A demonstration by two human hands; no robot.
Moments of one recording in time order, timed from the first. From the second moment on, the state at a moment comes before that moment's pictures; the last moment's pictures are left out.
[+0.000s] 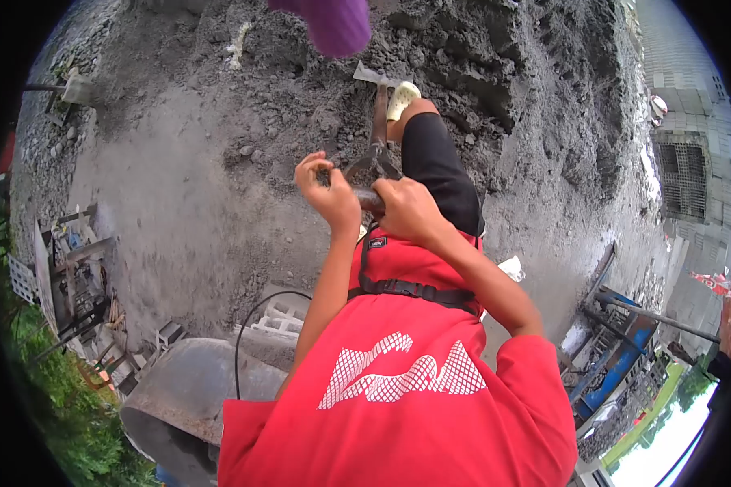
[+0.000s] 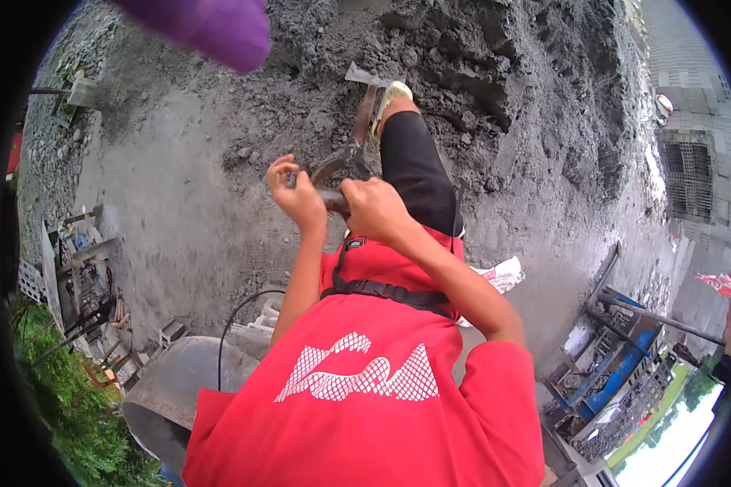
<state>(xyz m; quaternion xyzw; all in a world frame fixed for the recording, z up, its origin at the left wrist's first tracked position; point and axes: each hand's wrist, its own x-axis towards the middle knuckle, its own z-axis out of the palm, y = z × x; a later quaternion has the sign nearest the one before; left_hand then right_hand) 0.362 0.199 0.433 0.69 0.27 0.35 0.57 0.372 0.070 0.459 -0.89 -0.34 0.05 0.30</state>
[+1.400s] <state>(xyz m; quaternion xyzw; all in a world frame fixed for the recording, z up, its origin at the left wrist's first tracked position) 0.197 0.004 0.083 0.55 0.39 -0.39 0.63 0.159 -0.221 0.171 -0.93 -0.19 0.23 0.22</state>
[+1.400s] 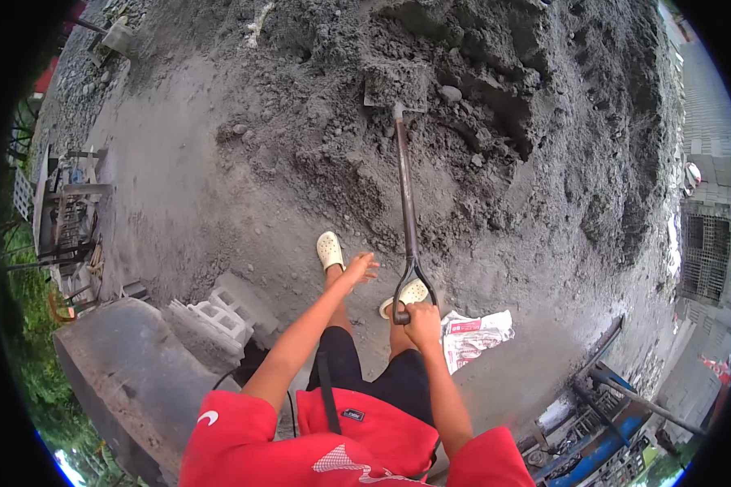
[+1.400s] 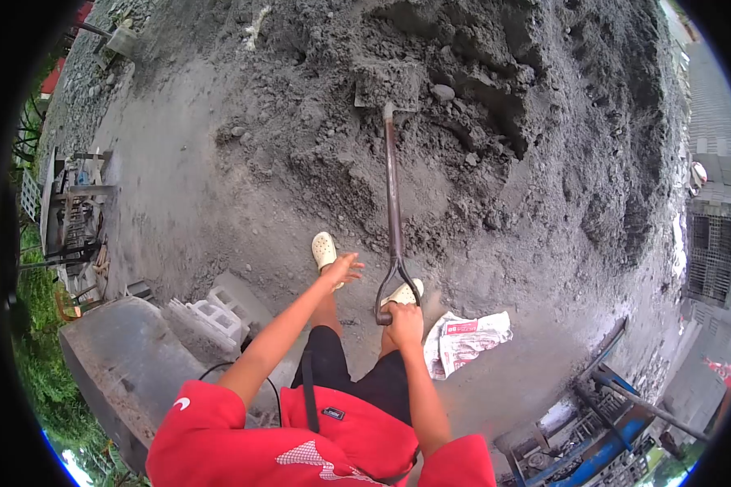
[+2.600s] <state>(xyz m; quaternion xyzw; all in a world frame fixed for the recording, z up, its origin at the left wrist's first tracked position) 0.097 -0.253 -0.066 0.35 0.56 -0.28 0.70 -0.119 -0.407 0.204 -0.48 0.80 -0.08 0.34</state>
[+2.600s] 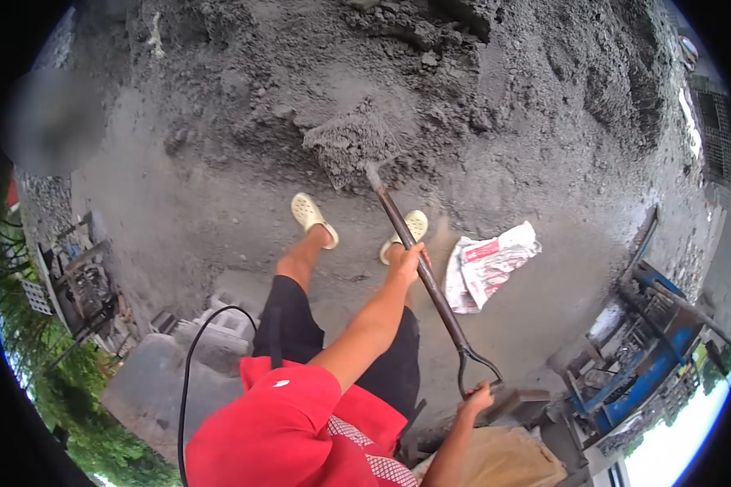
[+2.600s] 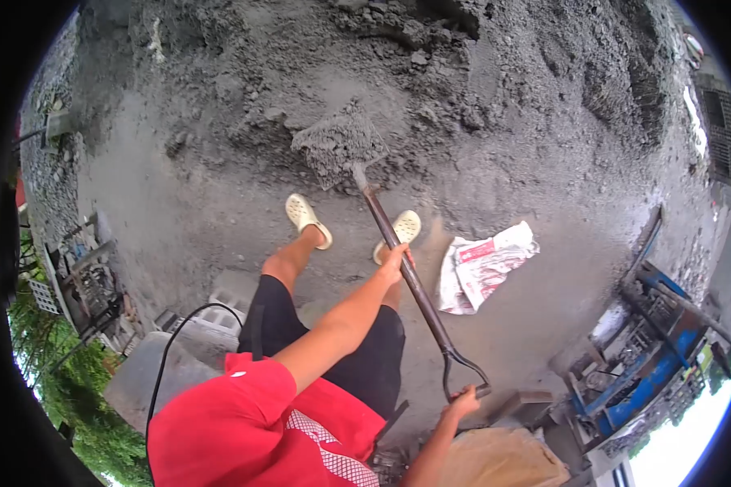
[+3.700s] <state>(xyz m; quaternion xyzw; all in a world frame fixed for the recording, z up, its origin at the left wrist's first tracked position) -0.027 0.279 0.535 0.09 -0.04 0.61 0.78 0.240 -0.015 0.477 -0.60 -0.29 0.14 0.73</state>
